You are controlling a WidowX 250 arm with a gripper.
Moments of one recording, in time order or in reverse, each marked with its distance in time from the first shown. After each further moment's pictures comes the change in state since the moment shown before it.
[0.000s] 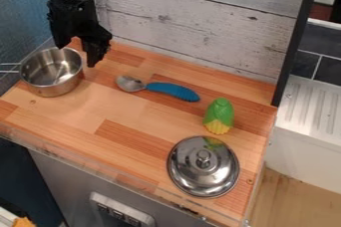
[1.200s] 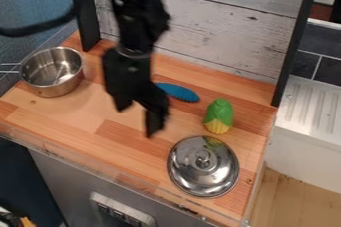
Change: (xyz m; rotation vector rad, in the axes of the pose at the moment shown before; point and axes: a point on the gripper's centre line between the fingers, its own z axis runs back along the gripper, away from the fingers) arm 0.066 0.154 0.043 0.237 0.040 -0.375
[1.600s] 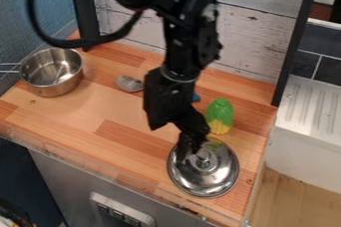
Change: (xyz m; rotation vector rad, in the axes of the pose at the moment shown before) arm -0.016 0.033 -0.014 -0.003 -0.041 -0.083
